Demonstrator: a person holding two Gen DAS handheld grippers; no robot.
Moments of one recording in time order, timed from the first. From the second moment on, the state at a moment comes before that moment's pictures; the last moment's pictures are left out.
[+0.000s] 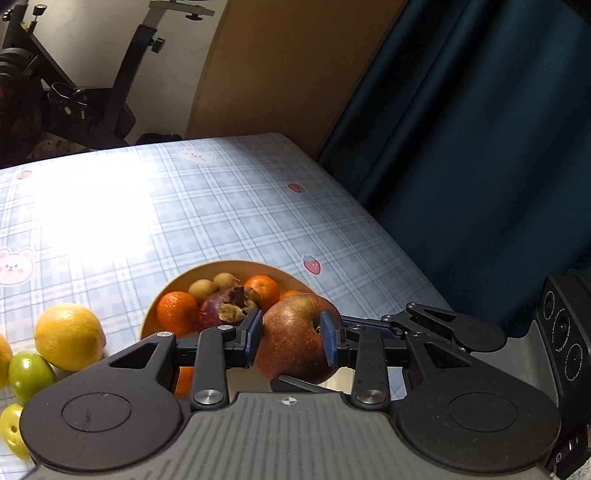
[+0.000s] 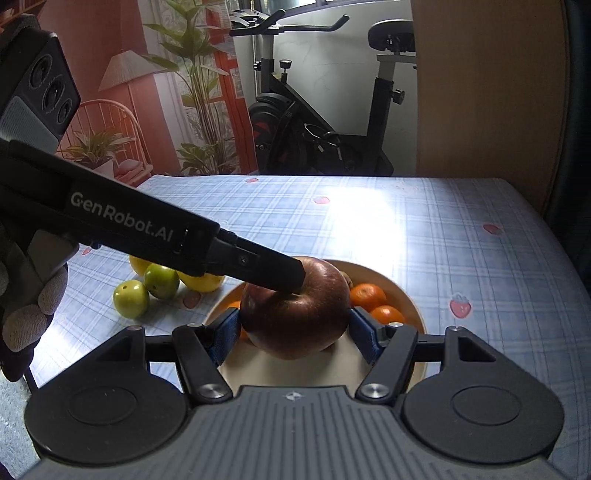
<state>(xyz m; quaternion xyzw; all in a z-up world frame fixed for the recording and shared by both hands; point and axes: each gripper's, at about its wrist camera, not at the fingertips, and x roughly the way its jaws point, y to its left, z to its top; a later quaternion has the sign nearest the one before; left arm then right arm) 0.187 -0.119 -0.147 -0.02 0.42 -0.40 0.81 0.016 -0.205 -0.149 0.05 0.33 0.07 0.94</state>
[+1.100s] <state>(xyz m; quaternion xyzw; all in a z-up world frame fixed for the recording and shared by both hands) 0.197 -0.162 -0.186 0.00 0.44 -0.39 0.81 0.028 -0.223 -0.184 0.03 0.34 0.04 0.94</state>
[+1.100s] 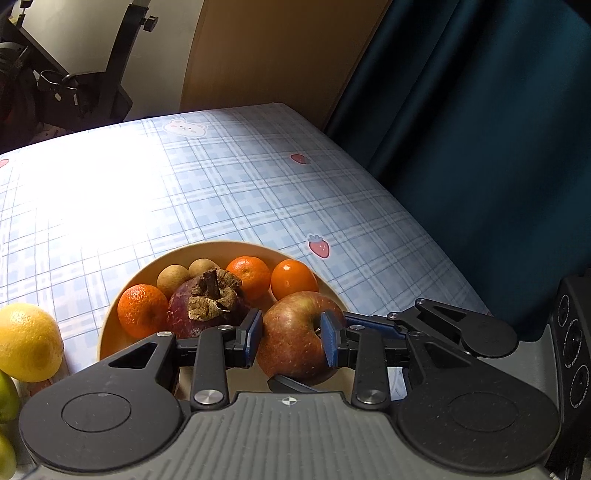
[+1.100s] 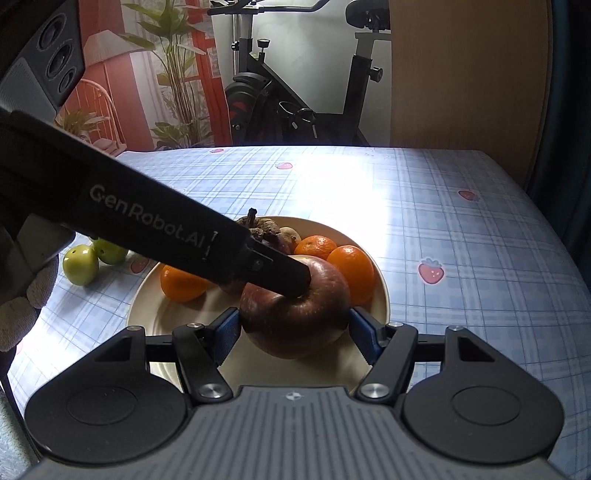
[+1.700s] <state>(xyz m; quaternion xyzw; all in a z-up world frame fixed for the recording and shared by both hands) 0.194 -0.103 -0.149 -0.03 0.39 -0.37 0.84 0.023 -0.218 -0.169 0.04 0.34 0.02 0.94</state>
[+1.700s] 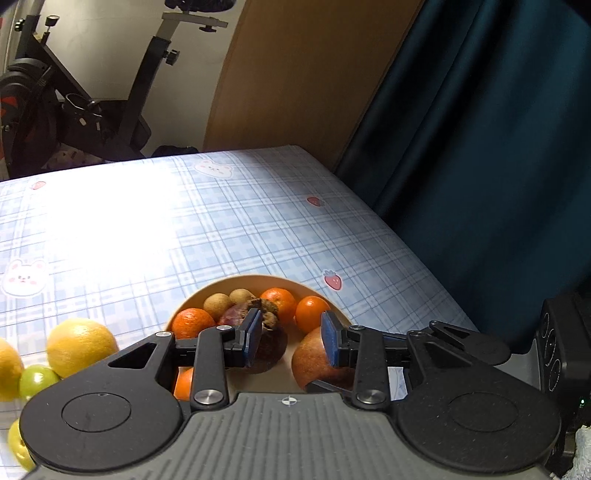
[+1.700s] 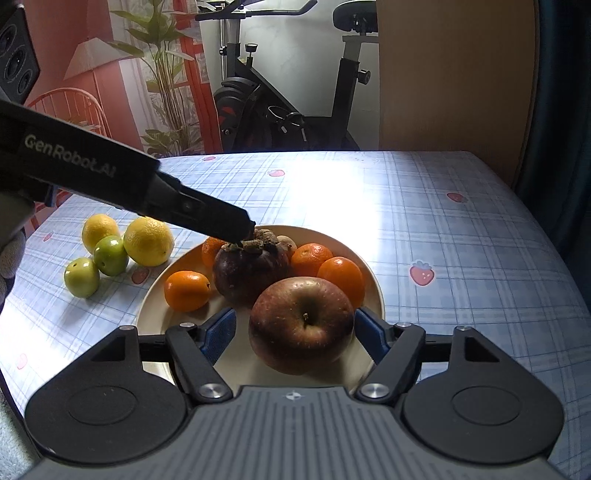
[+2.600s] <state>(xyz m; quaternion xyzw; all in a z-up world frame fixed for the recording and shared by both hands) 0.192 0.089 -0.149 0.01 0.39 -0.22 0.89 0.100 -0.084 -0.165 0.00 0.33 0.15 0.93</state>
